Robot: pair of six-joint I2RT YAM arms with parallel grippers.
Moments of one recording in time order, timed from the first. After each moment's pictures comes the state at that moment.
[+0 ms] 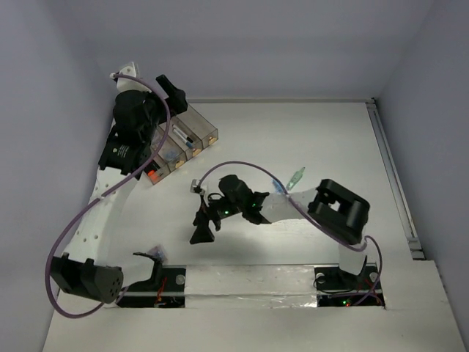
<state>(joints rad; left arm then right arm) -0.25 1.24 1.38 -0.28 -0.19 -0.51 1.05 1.84 1.00 0.46 -0.67 0.34</state>
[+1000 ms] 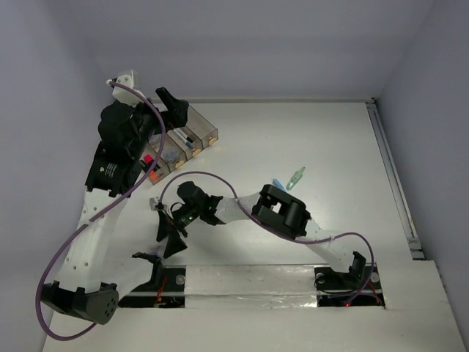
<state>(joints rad) -0.25 1.06 1.33 -0.34 0.00 -0.42 1.14 2.50 1.70 0.48 -1.06 0.22</state>
